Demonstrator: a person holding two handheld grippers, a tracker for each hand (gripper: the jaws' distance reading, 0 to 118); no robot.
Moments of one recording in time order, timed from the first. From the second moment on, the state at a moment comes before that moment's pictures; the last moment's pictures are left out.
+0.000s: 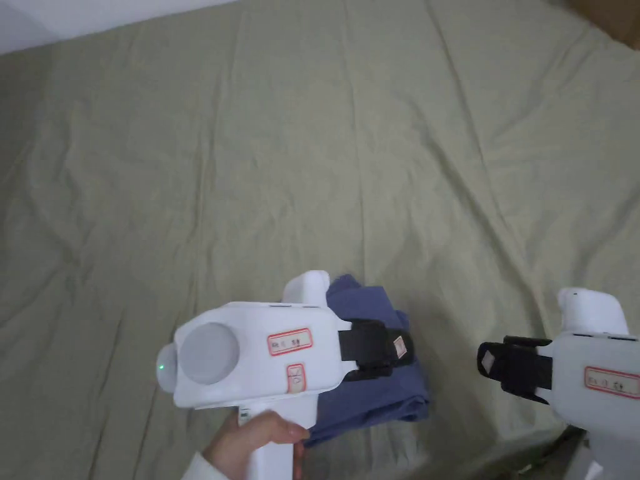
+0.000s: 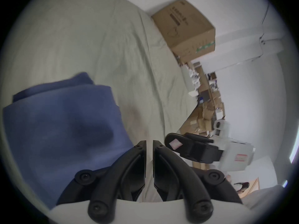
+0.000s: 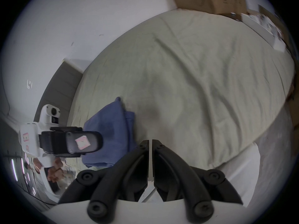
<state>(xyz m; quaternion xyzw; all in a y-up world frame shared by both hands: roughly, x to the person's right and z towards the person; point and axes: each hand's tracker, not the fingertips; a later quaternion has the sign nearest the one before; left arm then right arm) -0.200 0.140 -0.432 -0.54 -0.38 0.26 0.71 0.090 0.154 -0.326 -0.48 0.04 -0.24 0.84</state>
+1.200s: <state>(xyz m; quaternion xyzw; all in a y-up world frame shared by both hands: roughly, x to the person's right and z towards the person) -0.426 0.095 -0.463 -0.54 -0.28 0.32 0.73 -0.028 0.147 -0.411 -0.52 0.08 -0.09 0.85</state>
